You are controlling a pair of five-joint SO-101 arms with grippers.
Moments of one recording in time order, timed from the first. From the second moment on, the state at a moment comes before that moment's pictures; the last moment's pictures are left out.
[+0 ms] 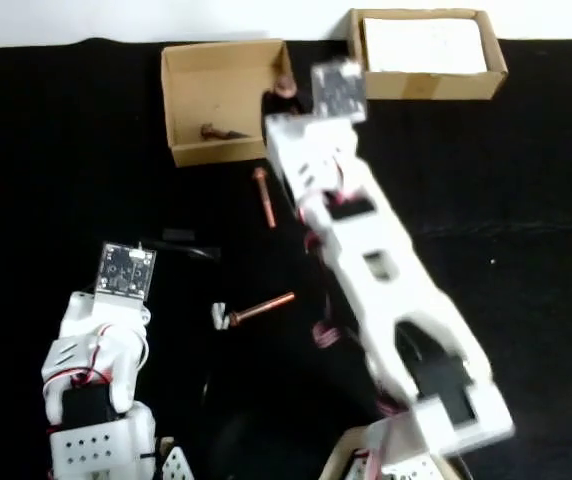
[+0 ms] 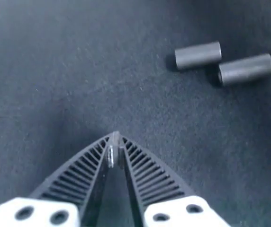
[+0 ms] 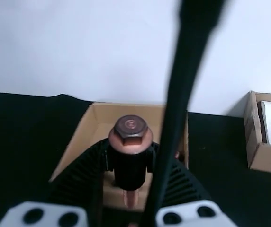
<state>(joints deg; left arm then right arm) -17.4 -98.6 96.0 52.5 -21.2 -25.0 4.3 18.1 -4.7 -6.0</state>
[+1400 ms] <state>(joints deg) -18.9 -98.5 96.1 52.4 -13.8 -29.5 79.8 -93.9 60.6 -1.7</state>
